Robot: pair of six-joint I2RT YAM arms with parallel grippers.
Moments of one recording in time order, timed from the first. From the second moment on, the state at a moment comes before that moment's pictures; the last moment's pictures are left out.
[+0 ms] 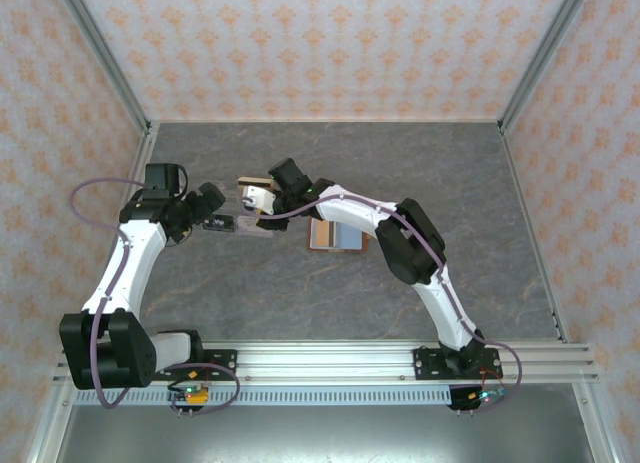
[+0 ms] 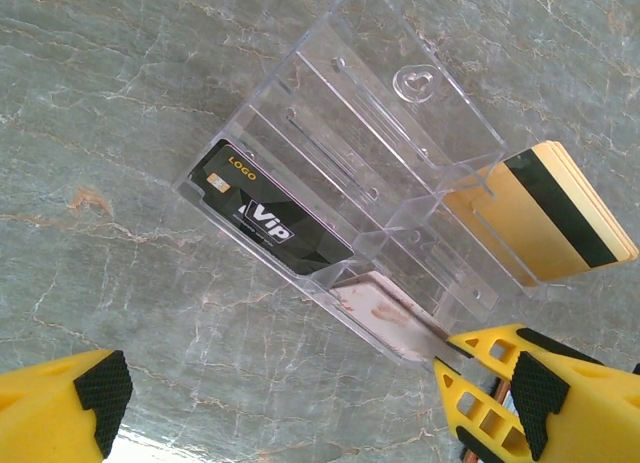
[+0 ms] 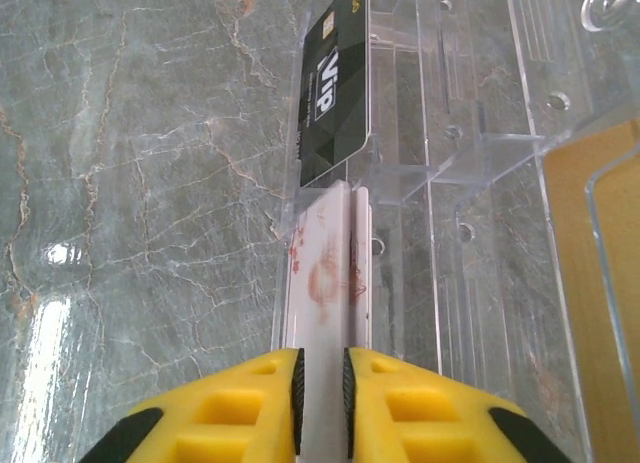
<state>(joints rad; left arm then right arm) 0.12 1.23 0.99 -0.73 0.13 -0.66 0.81 2.27 1.80 -0.37 -0.42 -0.58</state>
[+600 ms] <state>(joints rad) 0.13 1.23 0.96 -0.72 0.16 -0.66 0.81 1.82 1.43 -0.23 -0.05 -0.05</state>
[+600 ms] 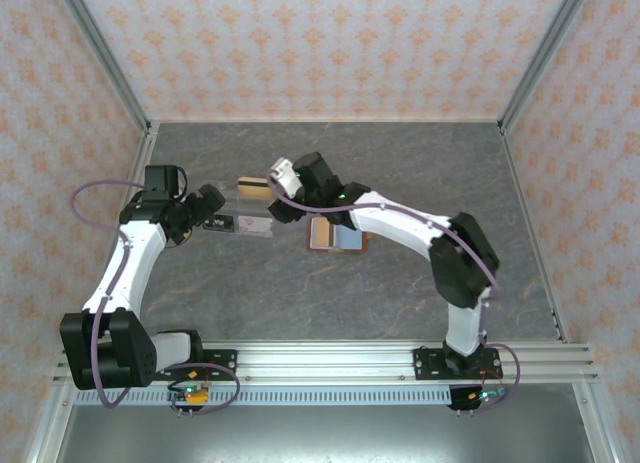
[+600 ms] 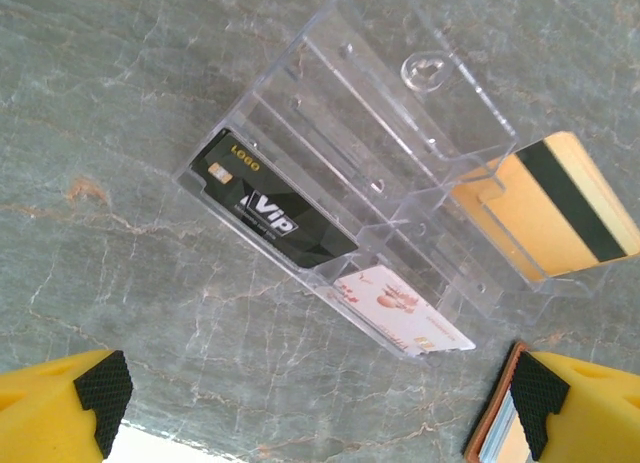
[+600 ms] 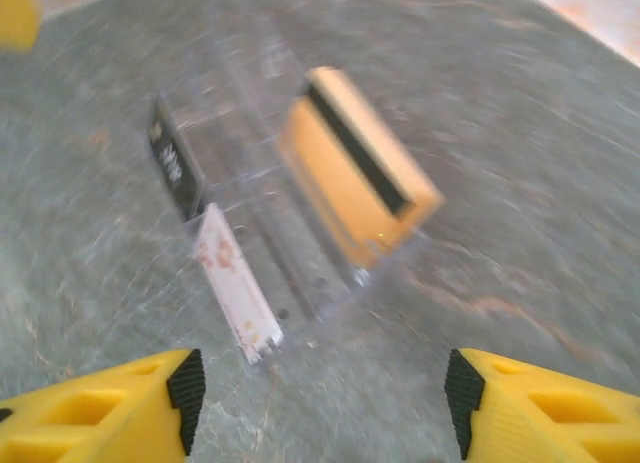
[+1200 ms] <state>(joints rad) 0.06 1.24 0.93 -0.69 0.21 -0.65 0.68 1.81 1.26 -0.51 0.12 0.53</state>
